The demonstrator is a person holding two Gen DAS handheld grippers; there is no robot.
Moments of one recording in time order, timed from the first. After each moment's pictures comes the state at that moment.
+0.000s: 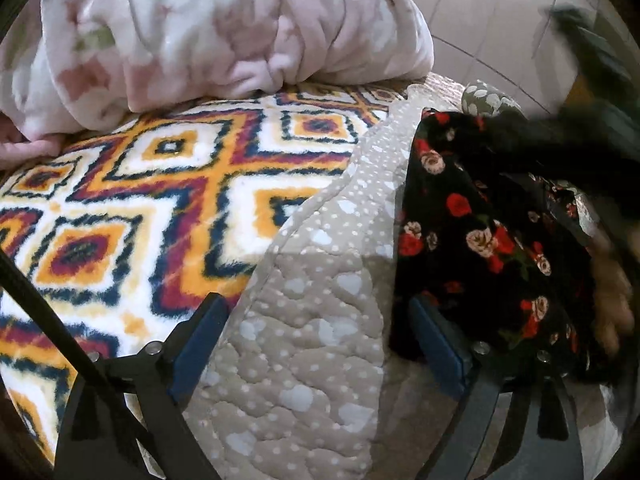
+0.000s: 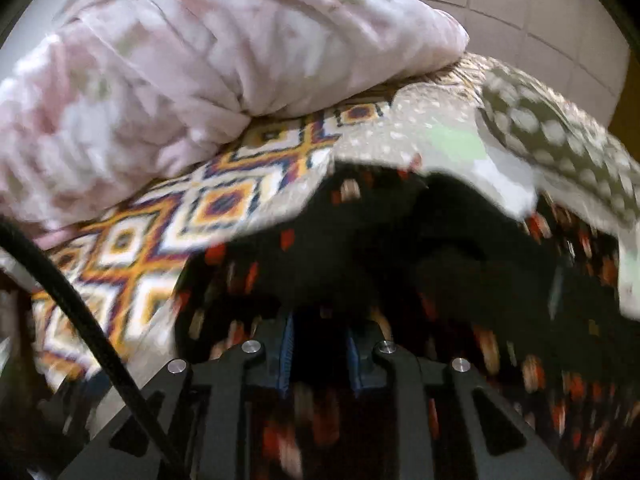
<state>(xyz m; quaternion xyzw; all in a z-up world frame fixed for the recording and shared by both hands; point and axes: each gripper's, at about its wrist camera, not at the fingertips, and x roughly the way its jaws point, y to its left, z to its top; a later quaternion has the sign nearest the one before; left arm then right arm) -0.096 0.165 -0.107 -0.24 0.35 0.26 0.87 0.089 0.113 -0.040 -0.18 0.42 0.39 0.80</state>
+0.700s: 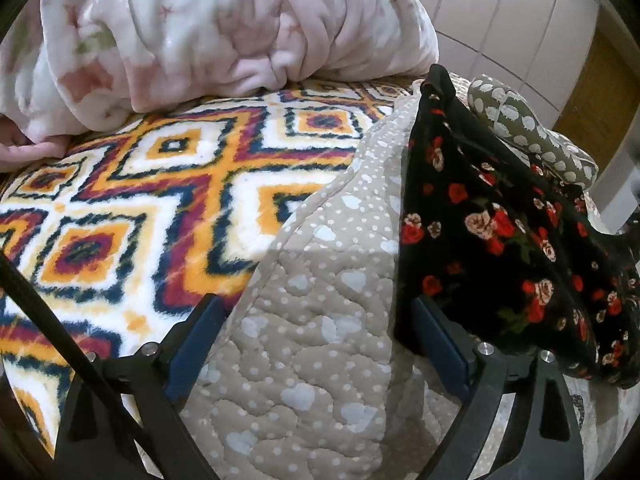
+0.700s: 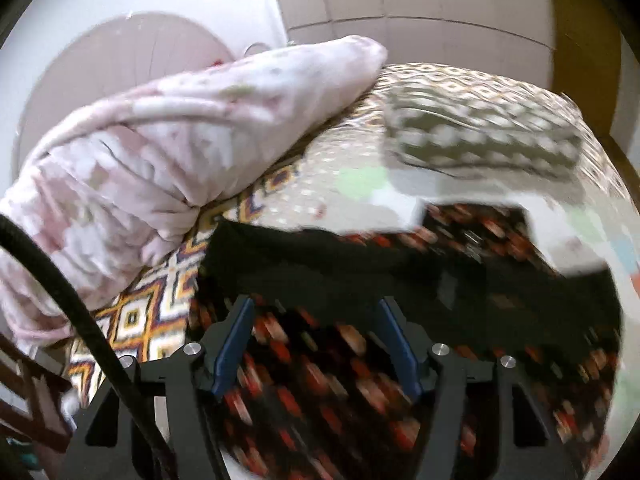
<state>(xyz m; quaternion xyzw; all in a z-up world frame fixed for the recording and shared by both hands) -0.094 0.164 -0.110 -0.23 0.36 0.27 0.86 0.105 -0.030 0.043 -0.04 0.41 0.33 0.85</state>
